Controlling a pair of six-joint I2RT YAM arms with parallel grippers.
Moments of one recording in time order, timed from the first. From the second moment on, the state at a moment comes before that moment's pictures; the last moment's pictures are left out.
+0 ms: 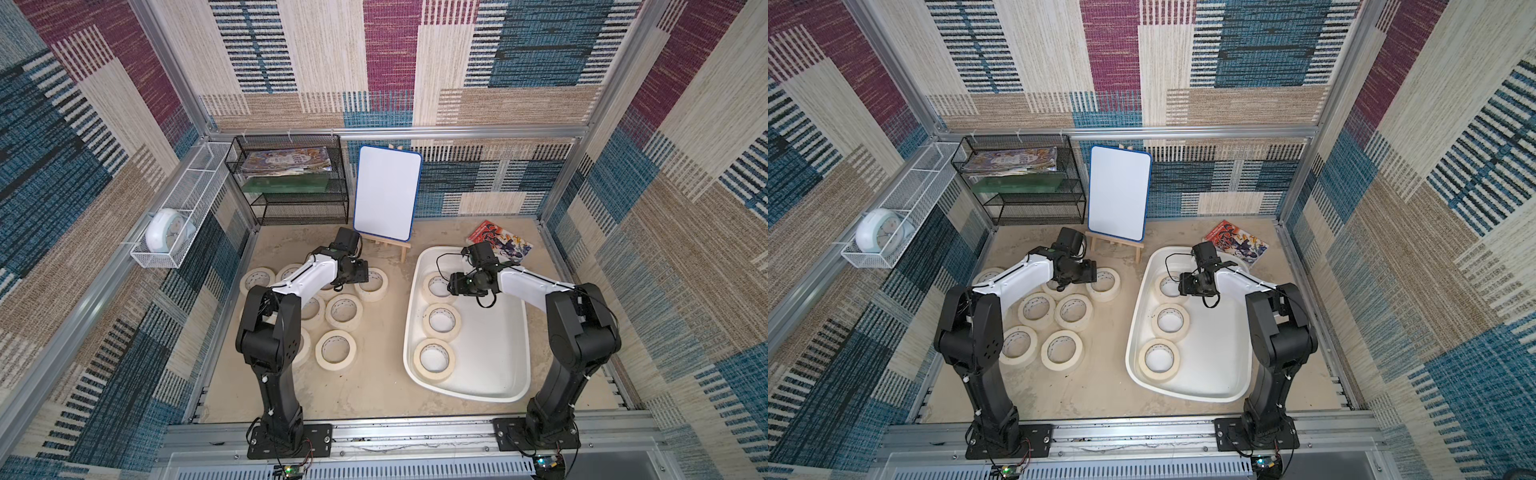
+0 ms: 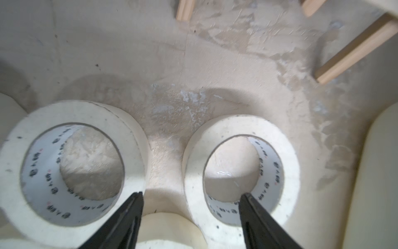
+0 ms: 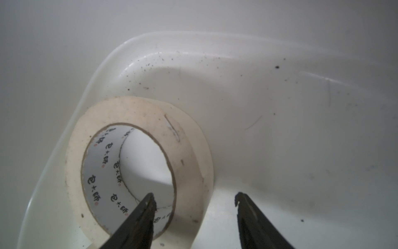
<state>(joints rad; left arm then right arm) -0.31 1.86 1.42 -0.61 -0.02 -0.33 0.30 1.82 1.15 -0.40 -0.15 0.27</state>
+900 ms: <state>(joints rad) -0.63 1.69 1.41 -0.58 0.10 -0.41 0.54 1.57 1.23 -0.62 0.04 0.29</state>
